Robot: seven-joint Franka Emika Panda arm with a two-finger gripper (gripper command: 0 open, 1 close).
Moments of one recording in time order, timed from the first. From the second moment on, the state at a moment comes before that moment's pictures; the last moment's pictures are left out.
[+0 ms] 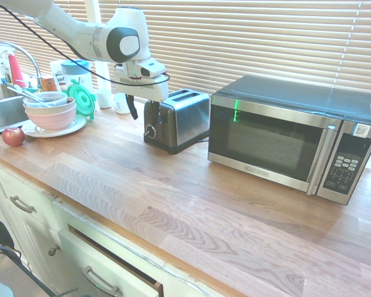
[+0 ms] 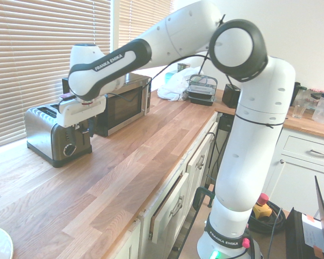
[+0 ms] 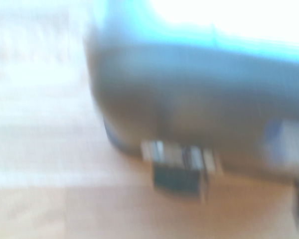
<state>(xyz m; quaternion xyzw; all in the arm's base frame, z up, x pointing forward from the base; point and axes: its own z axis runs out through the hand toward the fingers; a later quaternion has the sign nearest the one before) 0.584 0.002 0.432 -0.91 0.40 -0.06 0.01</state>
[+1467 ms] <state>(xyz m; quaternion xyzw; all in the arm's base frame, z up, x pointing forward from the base) 0.593 -0.041 0.459 -0.90 0.43 -0.07 0.03</state>
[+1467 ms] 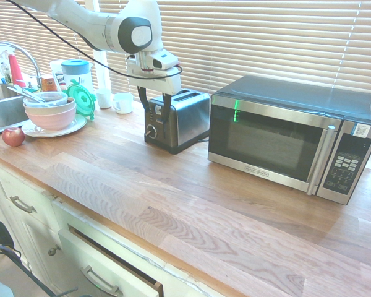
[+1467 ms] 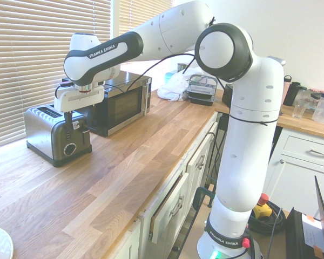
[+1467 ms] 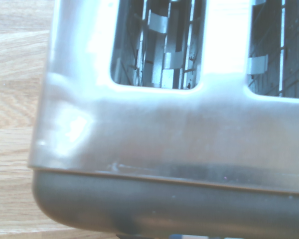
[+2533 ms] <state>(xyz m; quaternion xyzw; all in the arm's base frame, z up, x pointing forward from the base) 0.590 -0.045 0.454 -0.90 0.42 -0.07 0.03</state>
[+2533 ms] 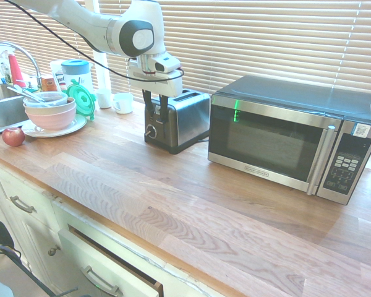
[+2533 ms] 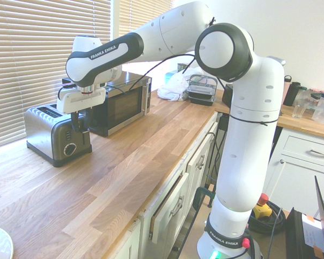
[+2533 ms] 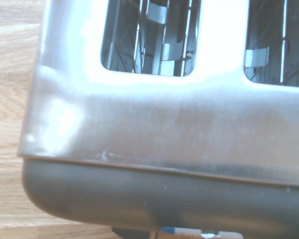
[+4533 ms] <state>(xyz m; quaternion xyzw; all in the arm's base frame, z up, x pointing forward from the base) 0.598 -0.057 0.454 -0.90 0.43 -0.06 0.03</state>
